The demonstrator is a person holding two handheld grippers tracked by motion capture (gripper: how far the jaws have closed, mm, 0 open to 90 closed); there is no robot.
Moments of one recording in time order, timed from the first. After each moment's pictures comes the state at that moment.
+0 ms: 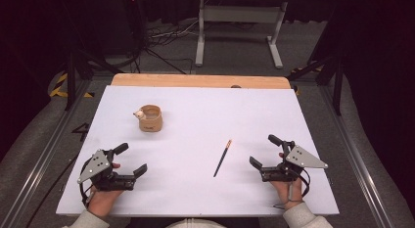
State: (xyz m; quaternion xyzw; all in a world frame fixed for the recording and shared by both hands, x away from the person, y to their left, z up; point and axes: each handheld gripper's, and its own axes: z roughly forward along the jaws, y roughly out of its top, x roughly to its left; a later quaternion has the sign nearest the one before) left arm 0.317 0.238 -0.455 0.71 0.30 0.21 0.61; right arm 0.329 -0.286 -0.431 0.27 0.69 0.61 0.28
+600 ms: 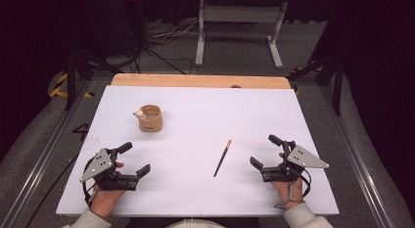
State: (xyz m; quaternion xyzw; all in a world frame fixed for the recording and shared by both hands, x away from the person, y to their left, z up) left arm 0.317 0.229 -0.449 0.71 0.28 0.20 0.62; right arm 0.328 -0.288 -0.430 0.27 0.69 0.61 0.27
